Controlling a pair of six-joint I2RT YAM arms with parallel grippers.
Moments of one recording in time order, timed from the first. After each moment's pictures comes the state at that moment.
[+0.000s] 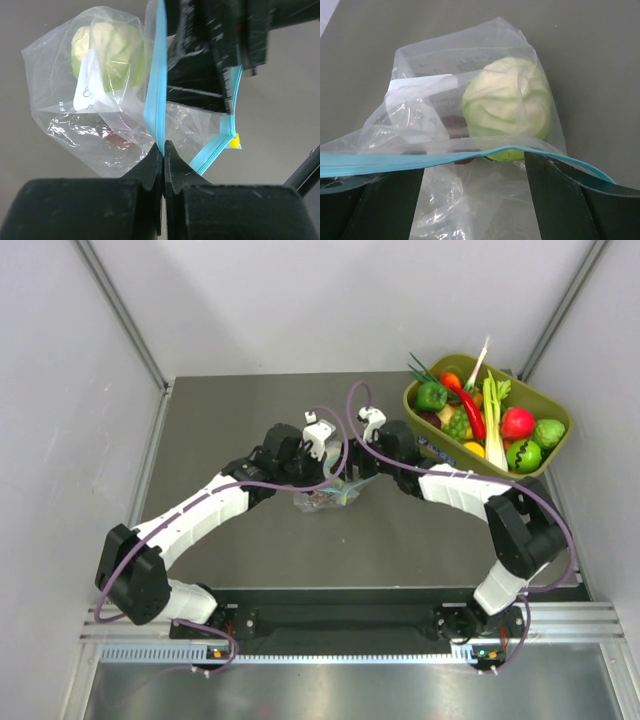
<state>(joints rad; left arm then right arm) -0.64 1.39 1.07 -0.33 0.17 -0.03 0.58 1.65 0.98 0.20 -0.28 0.31</state>
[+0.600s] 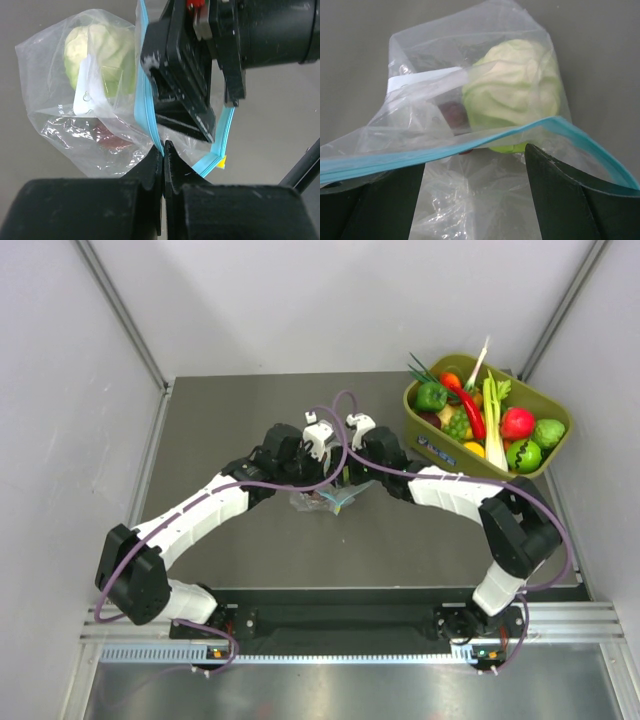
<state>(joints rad) -0.64 1.39 1.07 -0.33 0.19 -0.03 0.67 1.68 1.02 0.12 -0.14 0.32</state>
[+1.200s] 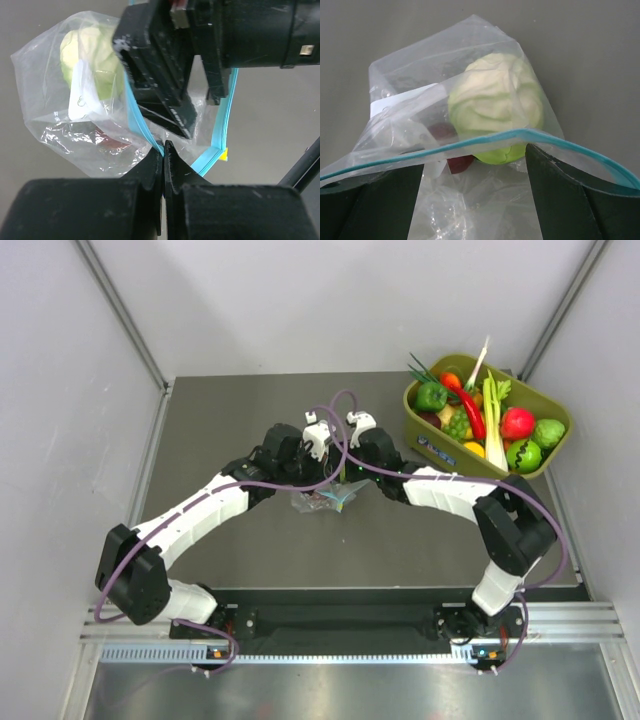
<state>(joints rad) -0.64 1.39 1.07 -0.33 0.20 -0.03 0.69 1.69 1.02 0.15 0.00 0.37</state>
